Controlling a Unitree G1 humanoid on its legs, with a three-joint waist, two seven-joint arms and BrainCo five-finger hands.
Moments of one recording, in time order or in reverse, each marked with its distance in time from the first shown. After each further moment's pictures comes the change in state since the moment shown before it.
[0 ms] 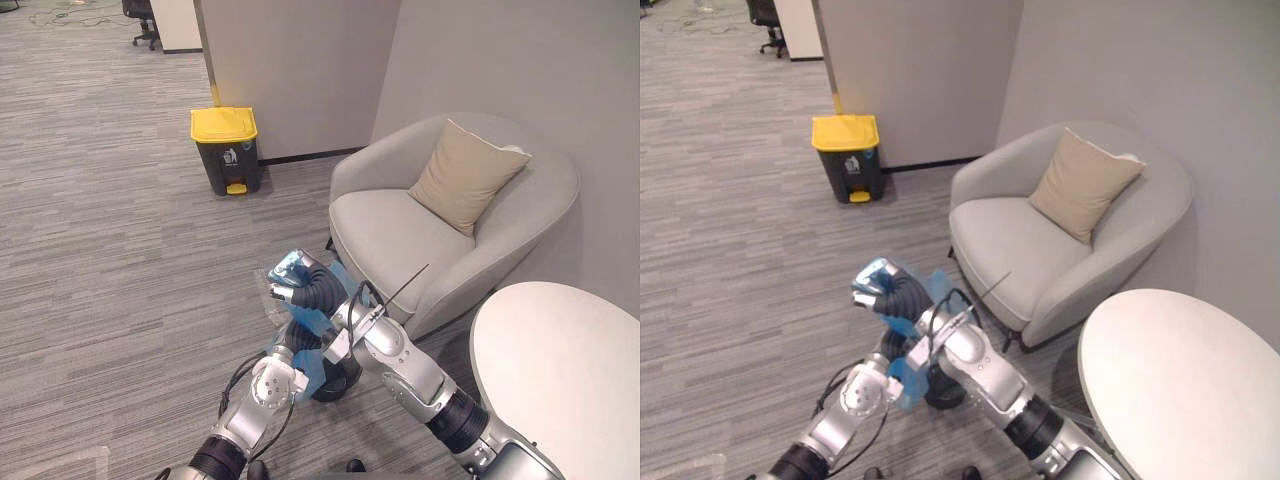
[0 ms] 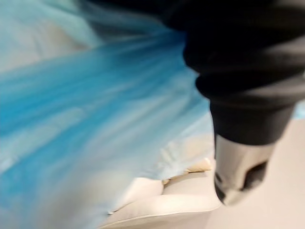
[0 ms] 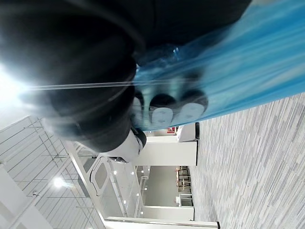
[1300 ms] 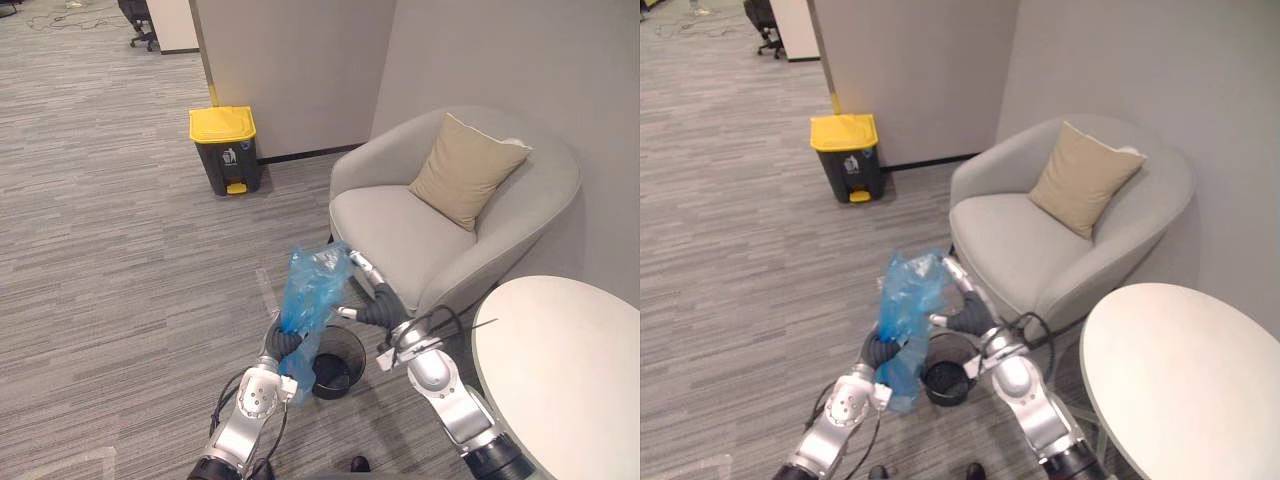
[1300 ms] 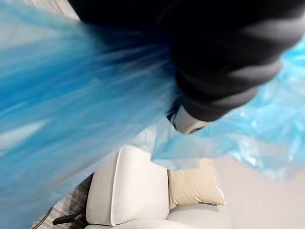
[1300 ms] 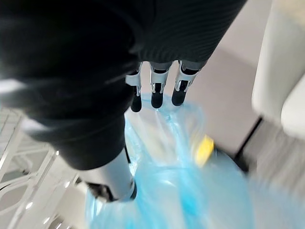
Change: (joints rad) left arm 0.134 -0.029 0.124 -0.106 -0.142 0.037 0.014; right arm 0.355 -0.075 -0.378 -0.083 -0.774 -0.103 -0.233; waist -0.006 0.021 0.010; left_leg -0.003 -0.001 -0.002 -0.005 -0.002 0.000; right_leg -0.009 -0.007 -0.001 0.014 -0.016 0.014
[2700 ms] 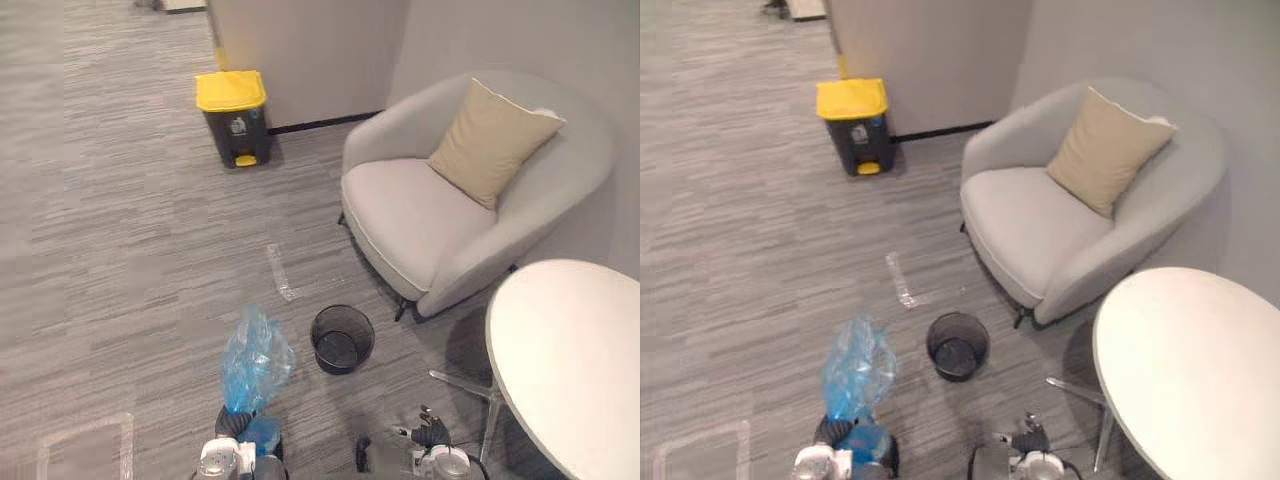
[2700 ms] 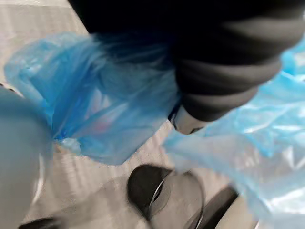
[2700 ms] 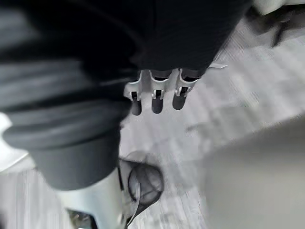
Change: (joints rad) left arm 0.093 -0.078 0.363 0.439 -0.180 0.068 -0.057; right arm 0.079 0.257 -0.400 1.017 0.302 0.181 -0.004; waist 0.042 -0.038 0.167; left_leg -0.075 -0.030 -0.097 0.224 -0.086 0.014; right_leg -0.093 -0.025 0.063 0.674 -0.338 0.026
